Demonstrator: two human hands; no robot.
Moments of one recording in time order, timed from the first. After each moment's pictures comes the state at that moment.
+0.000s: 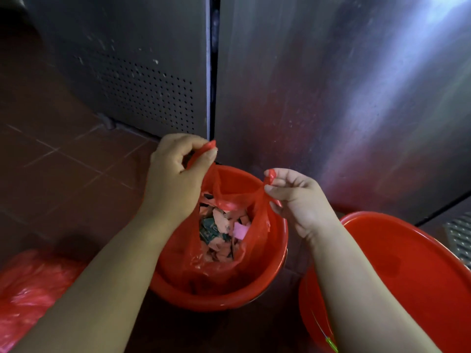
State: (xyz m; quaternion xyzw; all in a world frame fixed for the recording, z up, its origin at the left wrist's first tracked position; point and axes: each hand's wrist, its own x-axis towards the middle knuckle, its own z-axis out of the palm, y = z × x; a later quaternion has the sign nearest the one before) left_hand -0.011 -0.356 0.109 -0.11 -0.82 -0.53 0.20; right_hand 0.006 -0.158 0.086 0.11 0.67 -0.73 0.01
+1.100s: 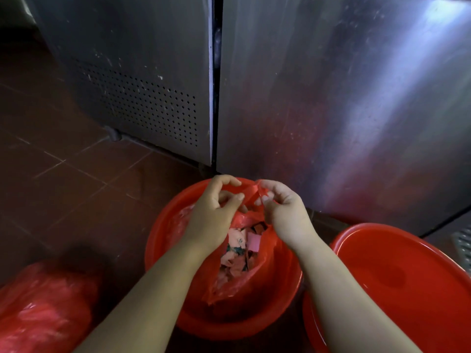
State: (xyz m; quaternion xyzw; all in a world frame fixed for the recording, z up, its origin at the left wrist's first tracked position) left_hand -0.015 -0.318 0.072 -0.10 -0.75 -0.65 -0.01; right_hand -0.009 -0.170 0.066 0.07 0.74 -0.66 -0.04
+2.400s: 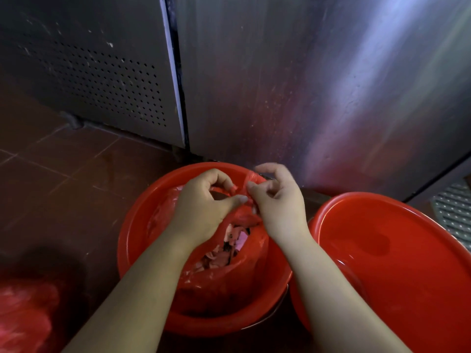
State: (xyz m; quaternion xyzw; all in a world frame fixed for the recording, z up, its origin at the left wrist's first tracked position) left_hand -0.015 -0.280 0.043 -0.13 -0.81 -0.57 0.00; right_hand 0.012 -0.145 0.034 0.11 0.78 -0.60 -0.15
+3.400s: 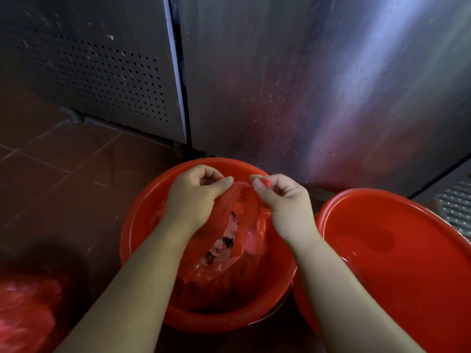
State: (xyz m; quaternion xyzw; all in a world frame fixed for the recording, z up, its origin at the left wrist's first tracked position) left_hand -0.032 -0.291 0.031 -0.01 -0.79 -0.62 -0.04; right_hand 0.014 -0.140 0.021 0.12 0.70 -0.69 -0.13
